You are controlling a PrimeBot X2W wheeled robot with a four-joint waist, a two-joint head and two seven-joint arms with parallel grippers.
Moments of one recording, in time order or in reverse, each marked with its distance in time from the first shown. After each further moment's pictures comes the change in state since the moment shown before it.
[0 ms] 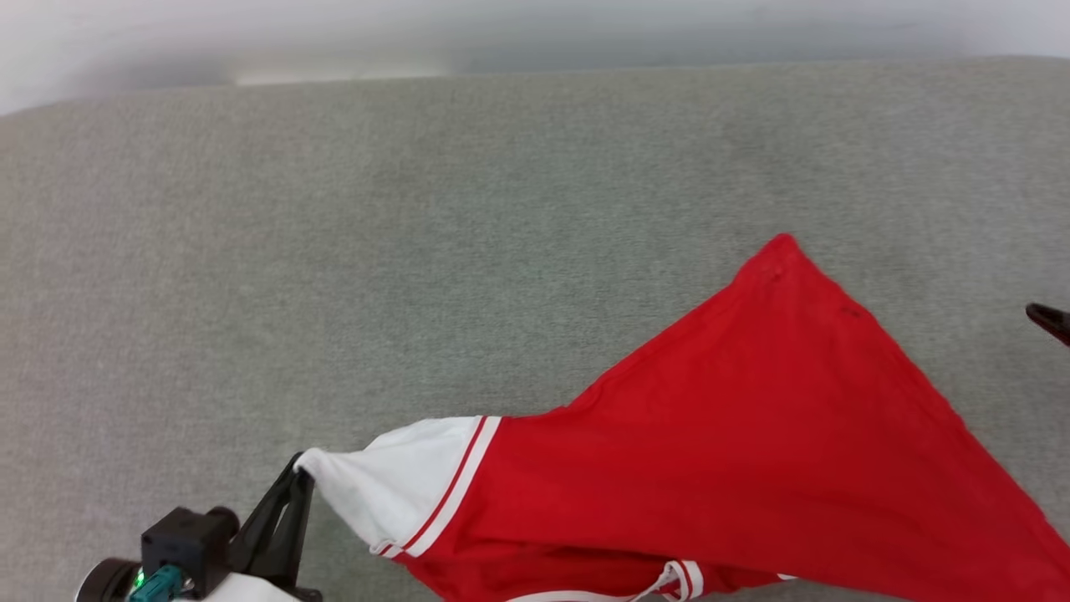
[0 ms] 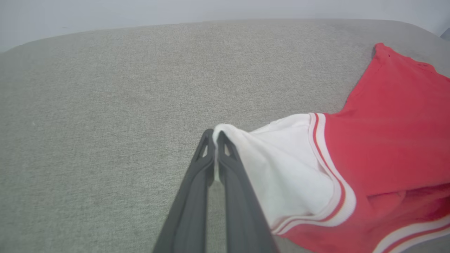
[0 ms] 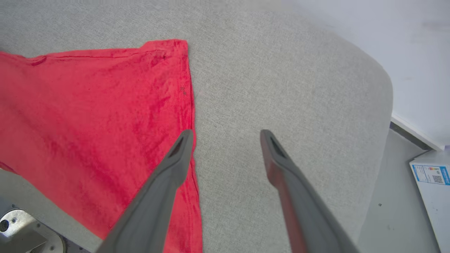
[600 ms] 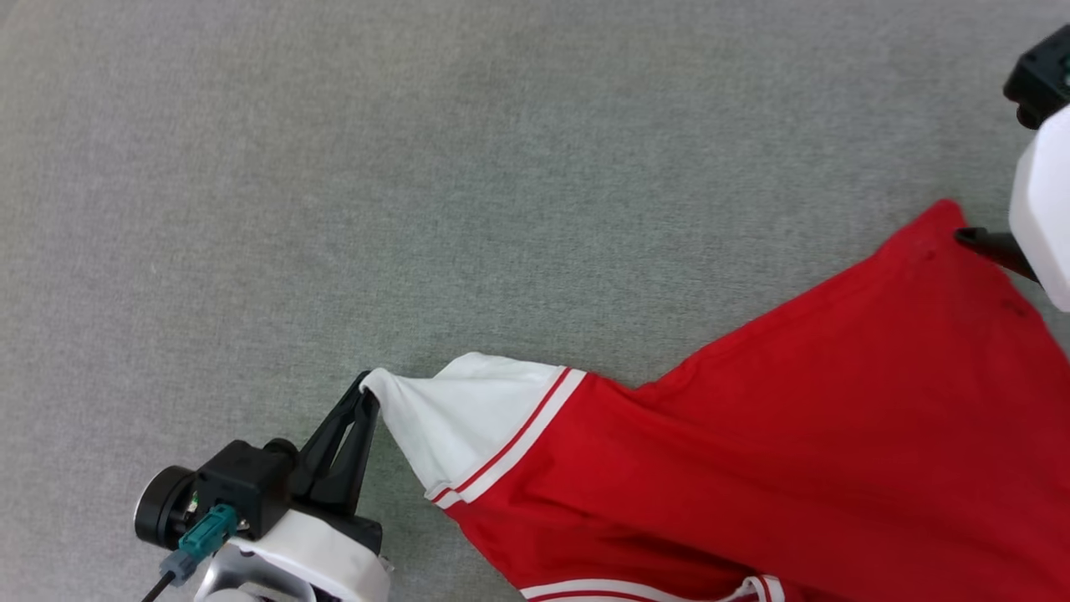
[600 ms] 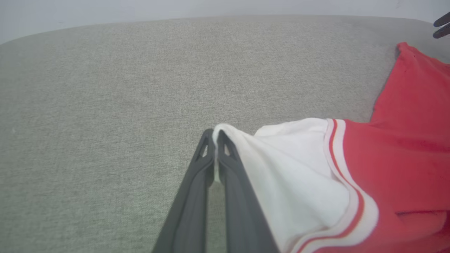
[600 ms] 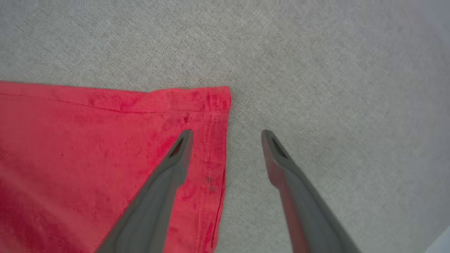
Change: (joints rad) left arm -0.188 -0.089 -0.057 0.014 0.084 -0.056 0.012; right arm -0.484 0.304 0.230 0.249 -0.132 0.000 0.469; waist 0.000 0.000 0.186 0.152
